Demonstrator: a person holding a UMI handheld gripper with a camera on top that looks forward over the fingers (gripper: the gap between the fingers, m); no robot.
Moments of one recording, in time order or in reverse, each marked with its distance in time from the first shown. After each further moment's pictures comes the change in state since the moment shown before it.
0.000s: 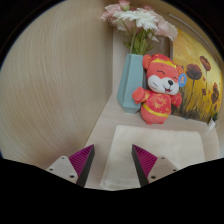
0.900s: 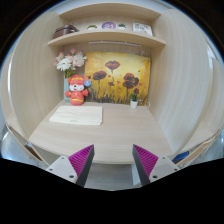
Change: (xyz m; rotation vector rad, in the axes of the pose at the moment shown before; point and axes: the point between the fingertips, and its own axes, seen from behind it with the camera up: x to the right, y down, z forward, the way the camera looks) arm 0.302 0.163 -0.371 0.136 0.215 0.089
